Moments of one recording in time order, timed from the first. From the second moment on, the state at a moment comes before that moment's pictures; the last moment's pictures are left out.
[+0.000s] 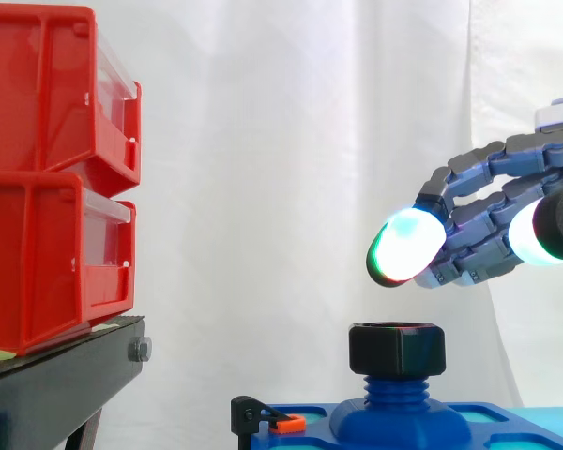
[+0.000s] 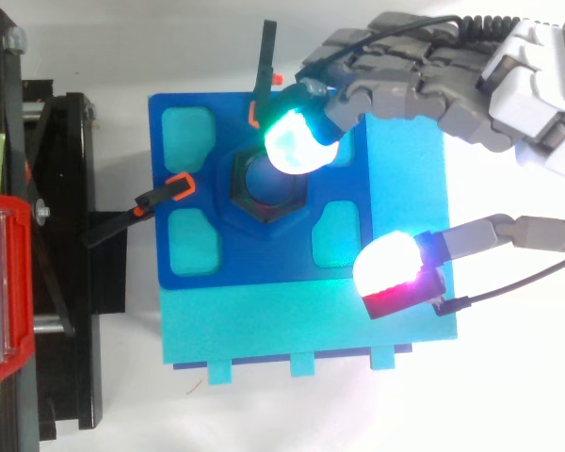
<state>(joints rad) 0.21 -1.96 -1.57 -2.74 -1.04 -0.92</state>
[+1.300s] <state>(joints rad) 0.21 -1.98 -1.56 -2.66 -1.01 -1.02</state>
